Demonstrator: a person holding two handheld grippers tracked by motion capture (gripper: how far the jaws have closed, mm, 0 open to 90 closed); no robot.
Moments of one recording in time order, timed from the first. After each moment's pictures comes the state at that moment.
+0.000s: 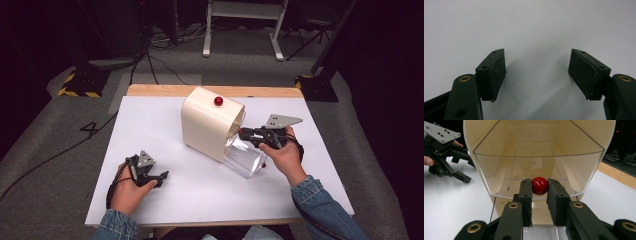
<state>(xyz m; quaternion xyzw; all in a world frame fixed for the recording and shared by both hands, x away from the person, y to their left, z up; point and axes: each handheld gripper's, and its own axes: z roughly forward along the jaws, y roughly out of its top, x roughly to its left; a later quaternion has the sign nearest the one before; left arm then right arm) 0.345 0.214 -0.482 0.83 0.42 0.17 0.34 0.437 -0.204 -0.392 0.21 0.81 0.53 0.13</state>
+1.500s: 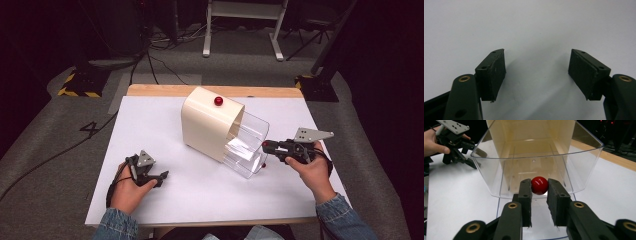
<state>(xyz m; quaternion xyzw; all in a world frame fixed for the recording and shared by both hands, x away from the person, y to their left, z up) 0.346 0.215 -0.482 0.83 0.42 0.16 0.34 0.397 -0.271 -0.394 0.24 0.81 0.52 0.12</state>
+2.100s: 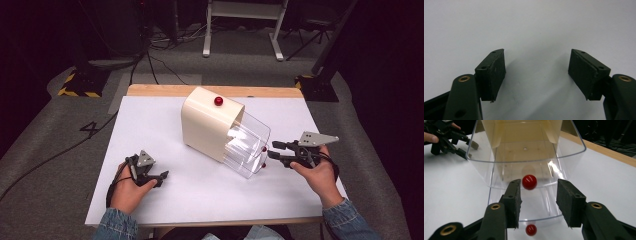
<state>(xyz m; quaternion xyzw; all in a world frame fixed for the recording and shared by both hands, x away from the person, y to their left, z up) 0.346 0.215 -0.482 0.83 0.42 0.16 0.34 0.389 -0.288 -0.400 0.25 0.82 0.50 0.14</state>
